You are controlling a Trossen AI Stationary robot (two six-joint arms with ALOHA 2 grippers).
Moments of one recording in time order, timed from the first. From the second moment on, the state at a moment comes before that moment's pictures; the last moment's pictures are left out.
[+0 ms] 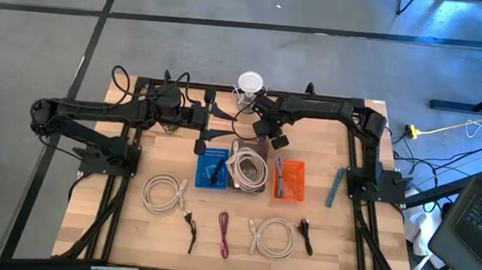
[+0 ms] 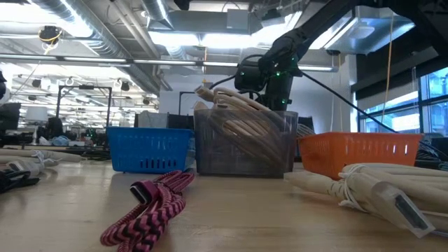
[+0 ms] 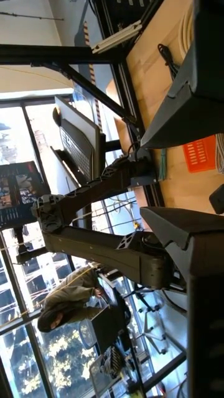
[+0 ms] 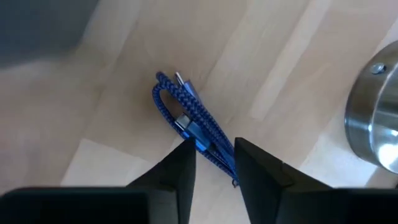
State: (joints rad) left arm 0.19 1.16 0.93 0.20 0.20 0.27; right arm -0.40 2.01 1.37 -0.69 0.04 -0.92
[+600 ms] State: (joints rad) left arm 0.19 1.16 0.93 0.20 0.20 0.28; right arm -0.39 2.05 1.37 -0.66 0.10 -0.89
